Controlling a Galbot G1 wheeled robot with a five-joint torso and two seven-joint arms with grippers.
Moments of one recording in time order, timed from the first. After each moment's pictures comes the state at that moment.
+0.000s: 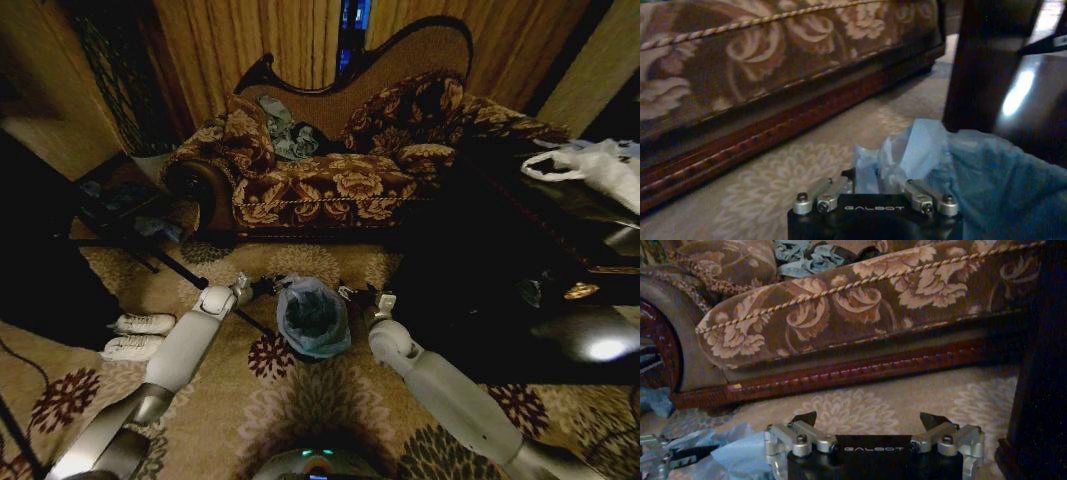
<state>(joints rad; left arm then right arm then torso) 0.61 -1.08 -0.16 -1.20 -0.22 0.17 0.62 -0.72 1.02 -0.24 1.77 0.97 -0.16 0.64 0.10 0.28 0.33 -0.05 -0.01</state>
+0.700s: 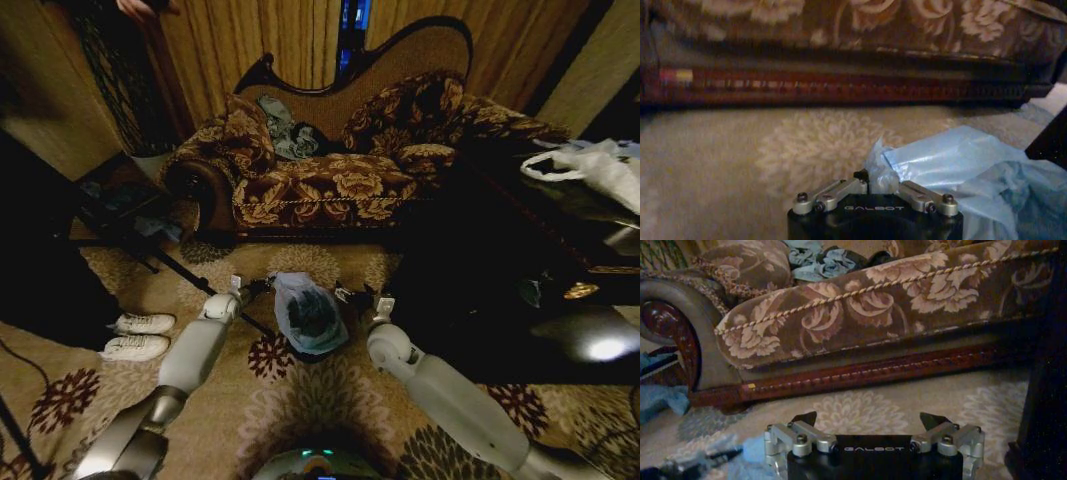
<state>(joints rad) 0.60 -1.20 -0.24 -0.99 -0.47 0.24 0.38 -0.72 0.99 -0.28 1.83 0.97 -0.15 0.68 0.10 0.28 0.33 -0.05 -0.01</state>
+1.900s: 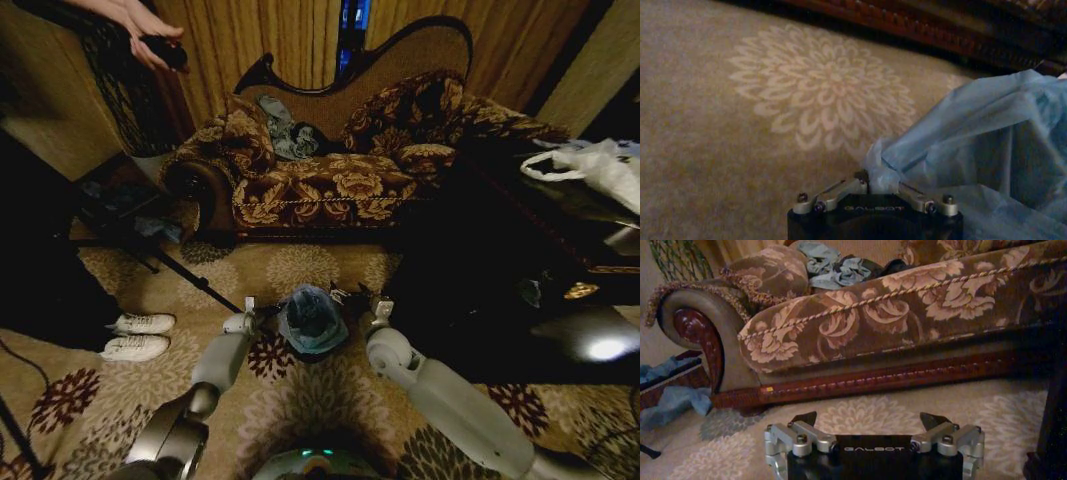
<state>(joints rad) 0.56 -1.35 -0.31 -0.71 -0.39 0.27 0.44 -0.75 0.97 -0.28 1.88 0.94 -0.12 0.63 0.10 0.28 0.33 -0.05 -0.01</state>
